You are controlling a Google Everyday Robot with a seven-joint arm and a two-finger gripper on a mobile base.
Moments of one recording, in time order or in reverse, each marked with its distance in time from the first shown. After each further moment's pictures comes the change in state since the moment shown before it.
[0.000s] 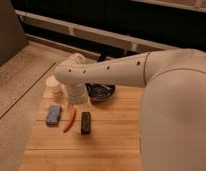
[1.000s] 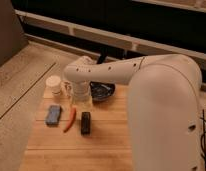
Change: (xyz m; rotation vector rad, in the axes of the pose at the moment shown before) arm -0.045 -0.003 0.049 -0.076 0.030 0.225
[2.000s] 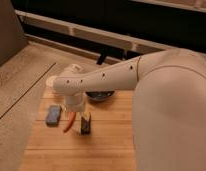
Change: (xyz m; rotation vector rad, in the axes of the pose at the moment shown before) arm 0.066 -0.001 -0.012 0.077 -0.046 0.022
